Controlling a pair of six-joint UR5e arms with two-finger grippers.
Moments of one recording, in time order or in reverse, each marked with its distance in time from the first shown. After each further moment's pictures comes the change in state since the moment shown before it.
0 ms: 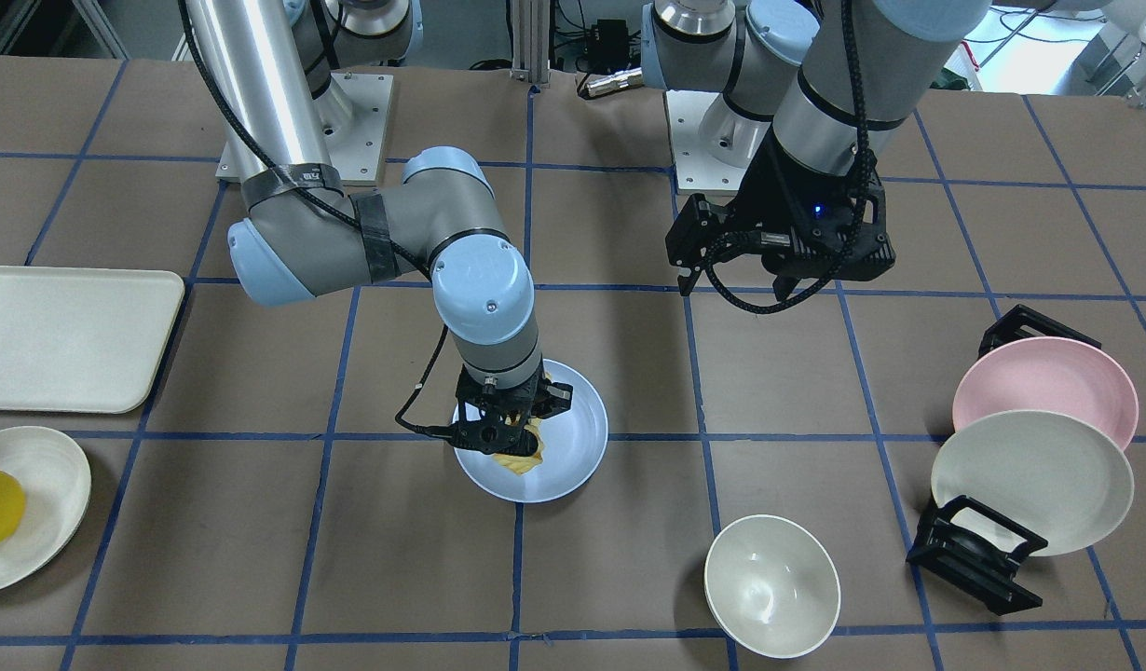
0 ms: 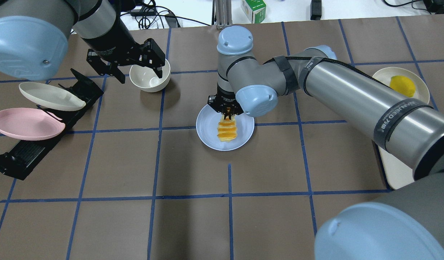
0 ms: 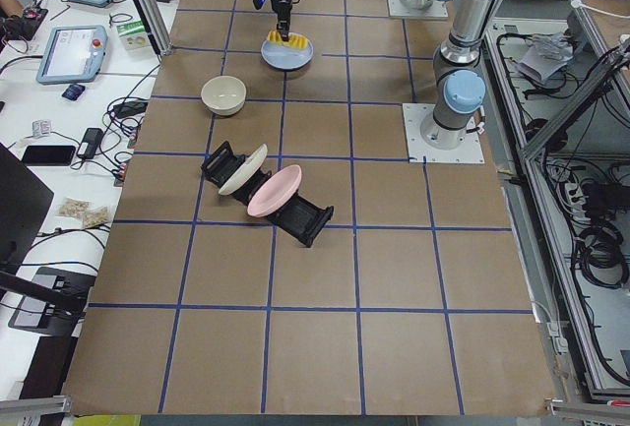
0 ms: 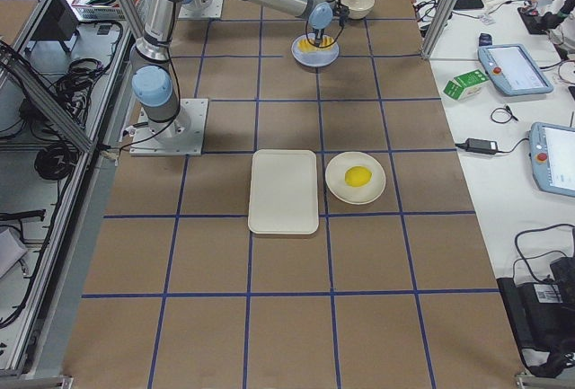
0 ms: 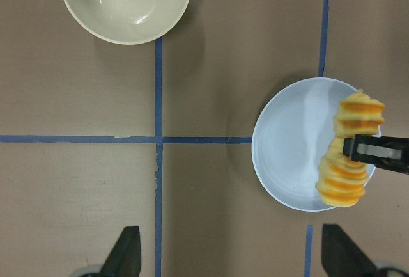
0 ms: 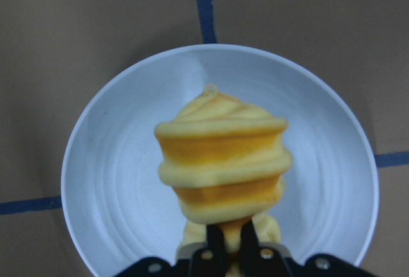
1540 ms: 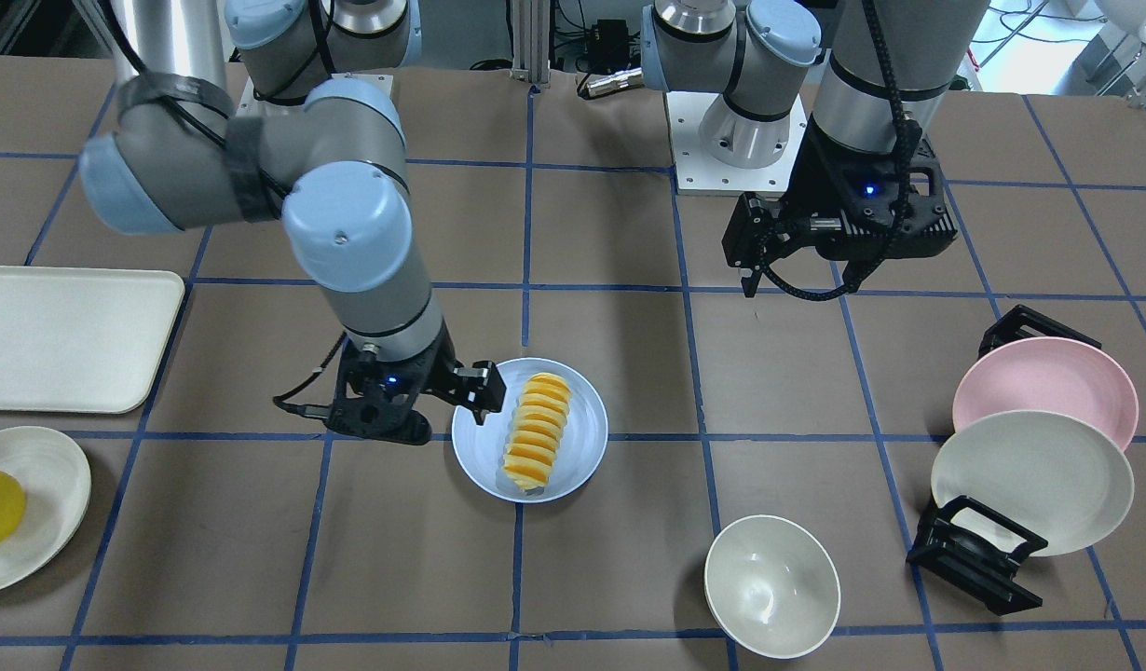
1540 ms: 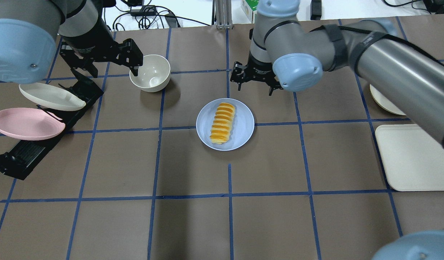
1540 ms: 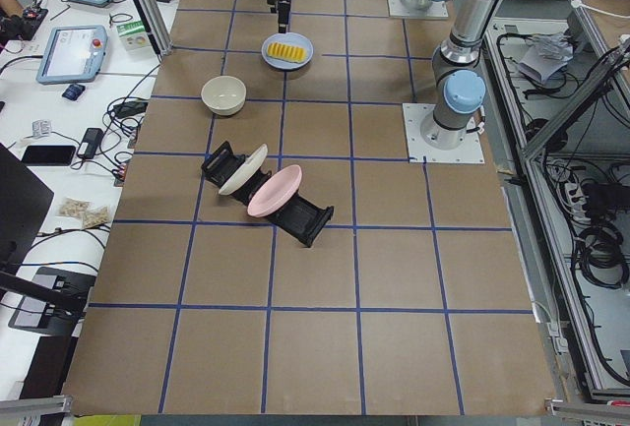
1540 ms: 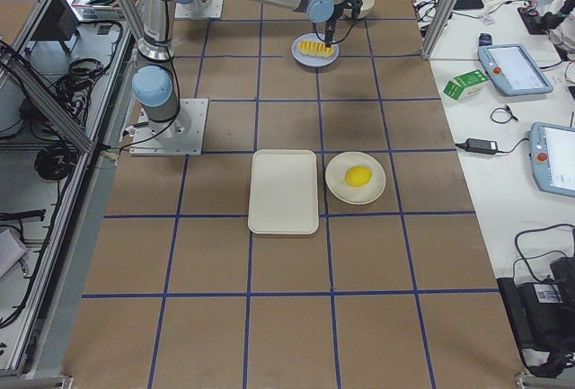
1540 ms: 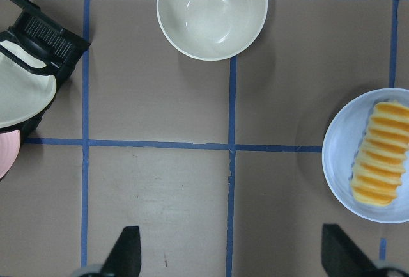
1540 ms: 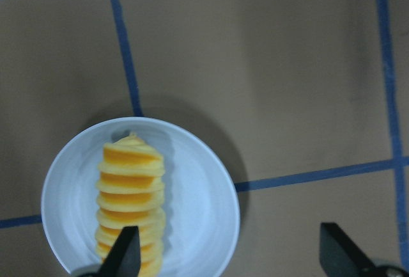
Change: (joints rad) left arm 0.015 0.024 -0.010 0.047 0.172 0.026; right arm -0.176 -0.193 -0.007 0.147 -0.021 -0.156
